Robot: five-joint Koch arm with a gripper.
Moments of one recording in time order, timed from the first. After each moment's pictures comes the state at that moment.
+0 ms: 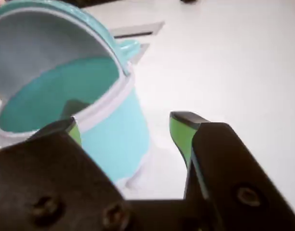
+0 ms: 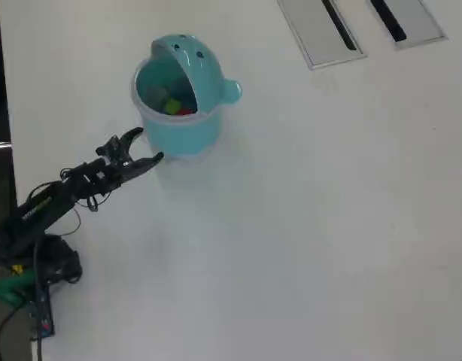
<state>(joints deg) -21.4 119.7 110.0 23.6 -76.2</state>
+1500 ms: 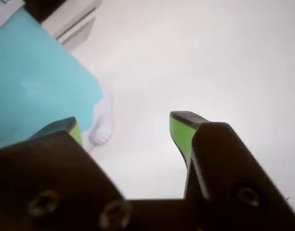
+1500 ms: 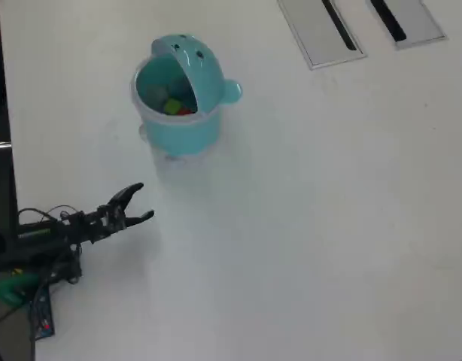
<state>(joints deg) -13.4 131.2 160.8 -10.5 -57.1</state>
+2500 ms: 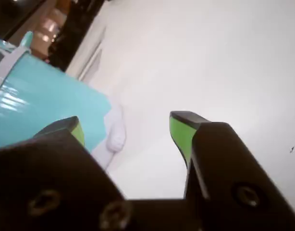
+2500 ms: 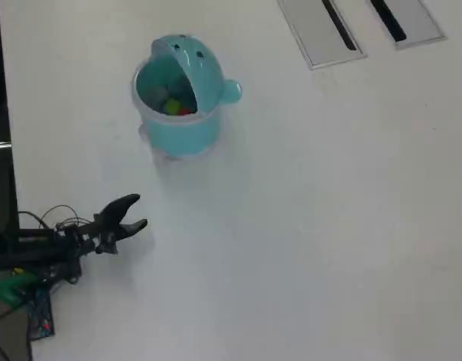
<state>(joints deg) -11.6 131.2 177.1 -29.3 -39.5</state>
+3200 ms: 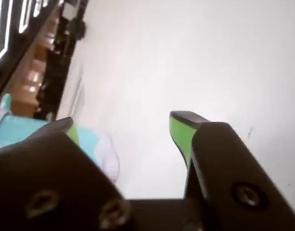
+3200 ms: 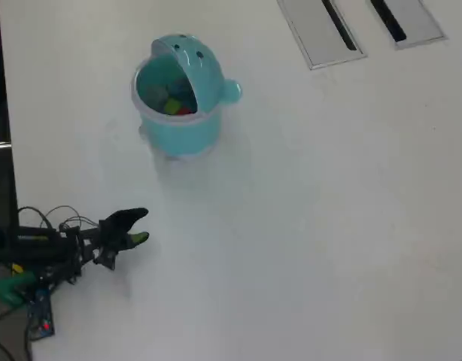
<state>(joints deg) -1.8 131.2 177.4 -23.0 -26.5</state>
